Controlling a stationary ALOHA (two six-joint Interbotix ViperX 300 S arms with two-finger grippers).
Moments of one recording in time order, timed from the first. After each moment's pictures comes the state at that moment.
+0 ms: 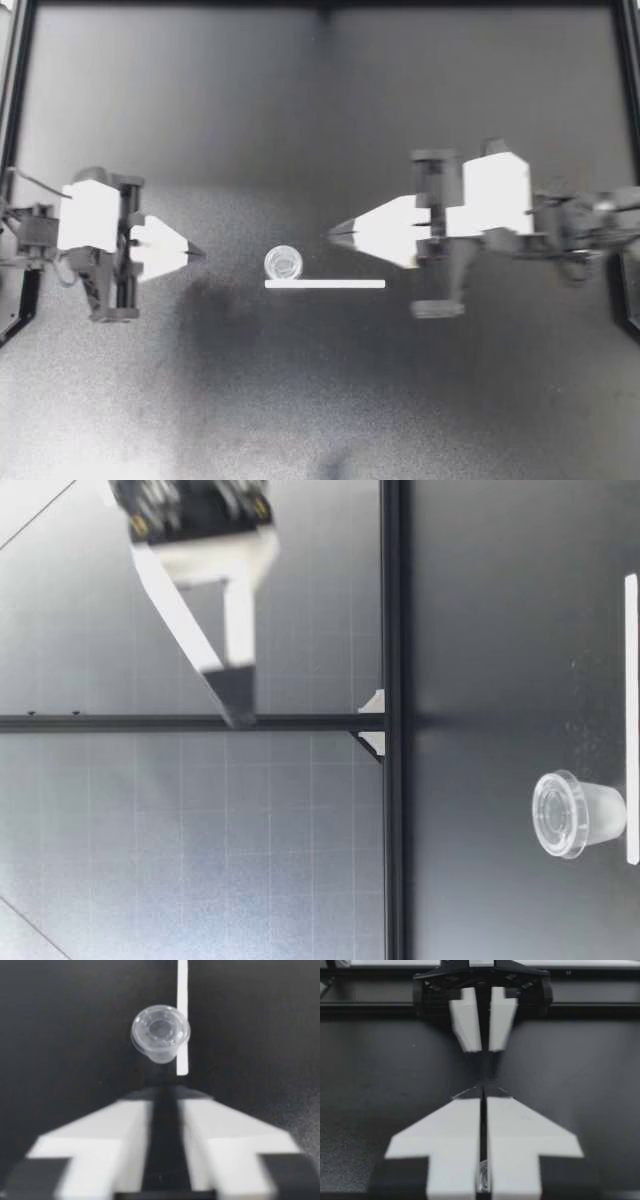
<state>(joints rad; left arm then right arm) 0.02 -0.32 1.22 -0.02 -0.35 0.05 -0.04 -0.08 0.85 0.00 -0.58 -0.02</state>
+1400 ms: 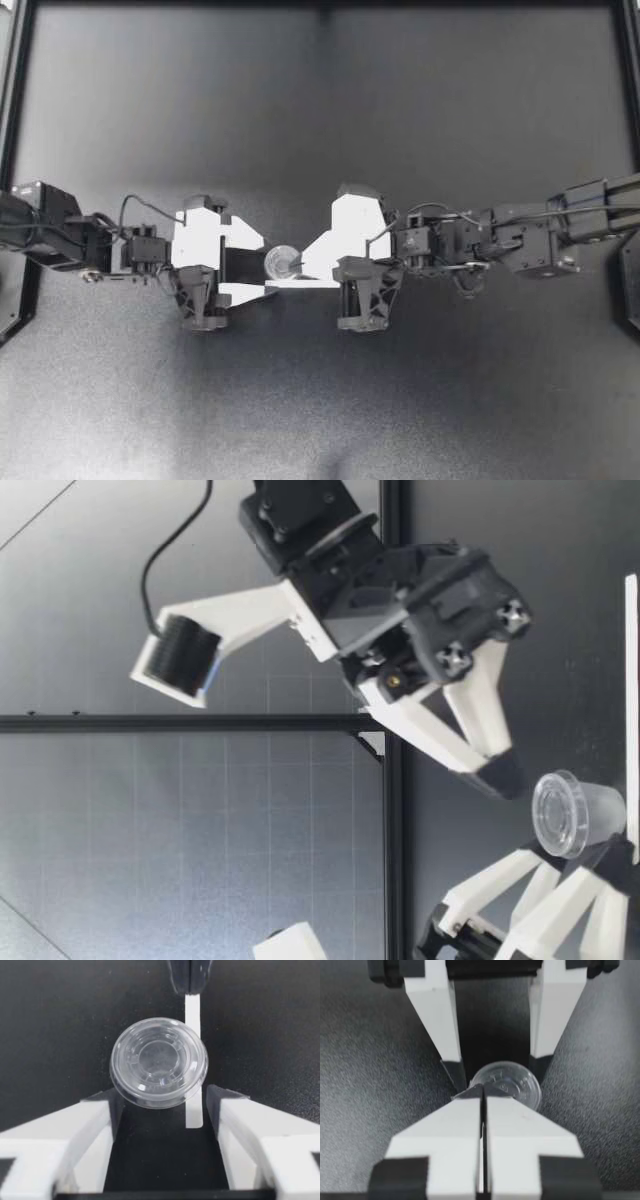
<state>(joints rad) 0.02 0.24 1.02 -0.02 -0.69 0.05 -0.04 0.26 0.64 0.00 -0.30 -0.01</state>
